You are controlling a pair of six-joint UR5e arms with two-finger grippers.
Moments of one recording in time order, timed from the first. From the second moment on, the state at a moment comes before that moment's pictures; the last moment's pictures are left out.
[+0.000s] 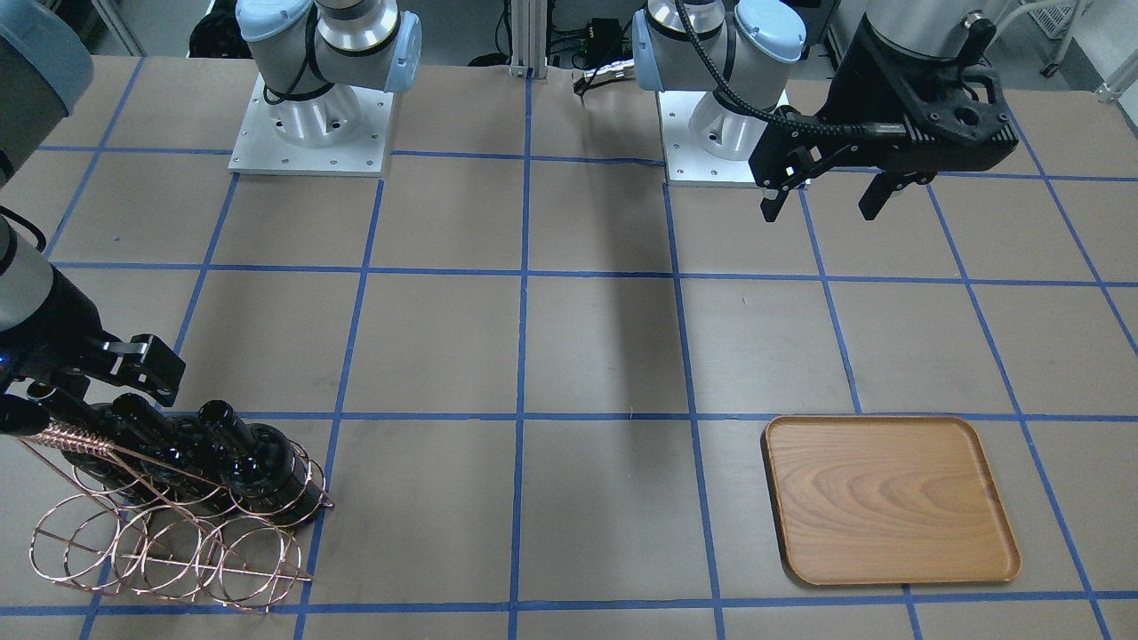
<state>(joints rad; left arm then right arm) -1.53 -1.57 -1.44 -1.63 1.56 -0.03 1.38 -1.28 1.45 -1.77 -1.59 -0.13</state>
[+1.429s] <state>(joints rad) -1.53 -1.57 -1.44 -1.63 1.56 -0.03 1.39 -1.27 1.47 -1.84 -1.56 -0.16</state>
